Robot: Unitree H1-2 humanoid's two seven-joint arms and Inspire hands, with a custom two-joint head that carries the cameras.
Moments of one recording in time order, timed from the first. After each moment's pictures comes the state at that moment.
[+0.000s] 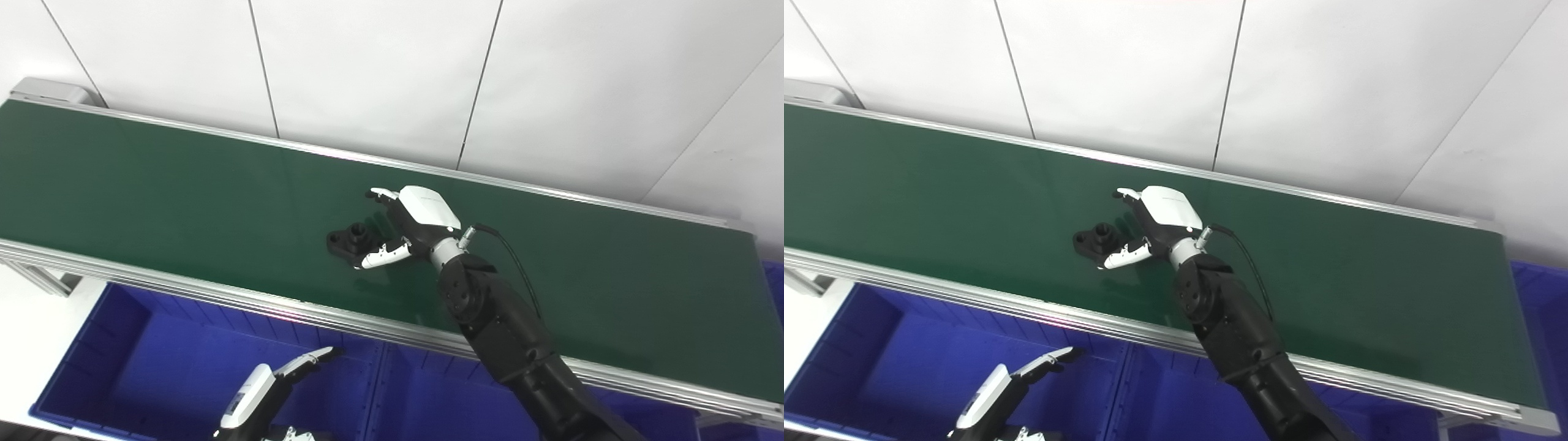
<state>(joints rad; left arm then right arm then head) 0.14 0.55 -1.02 0.26 0.27 -0.44 0.82 -0.54 0.02 0.60 0.53 -0.76 0.16 0.06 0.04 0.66</state>
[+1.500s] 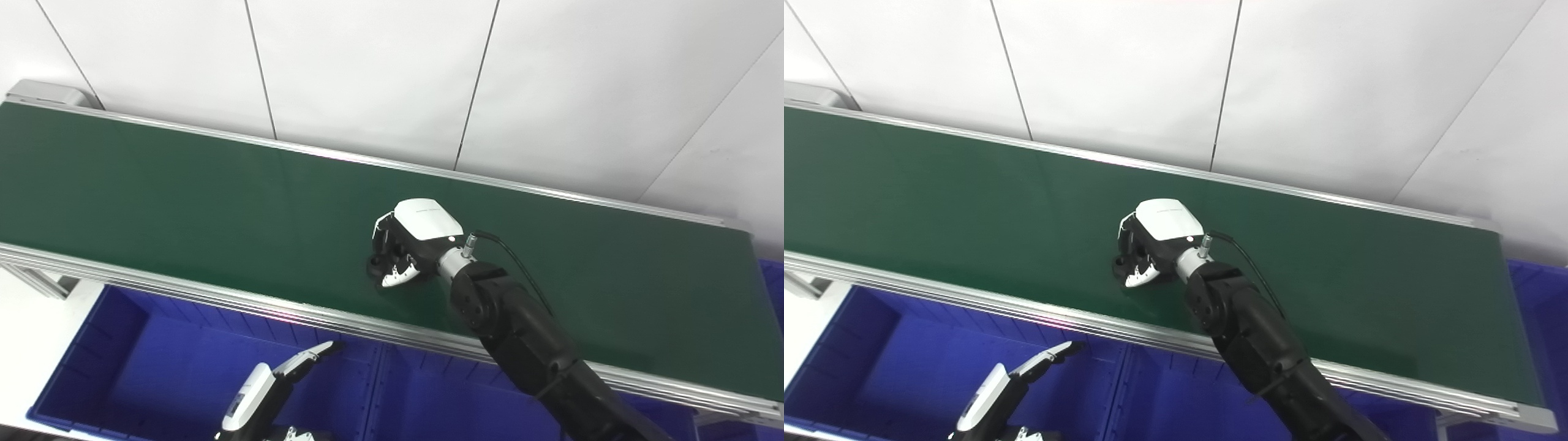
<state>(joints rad) 0.14 0.55 -1.04 0.23 0.30 -0.44 0.88 -0.51 -0.10 0.72 0.36 -0.83 0.17 0.22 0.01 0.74</state>
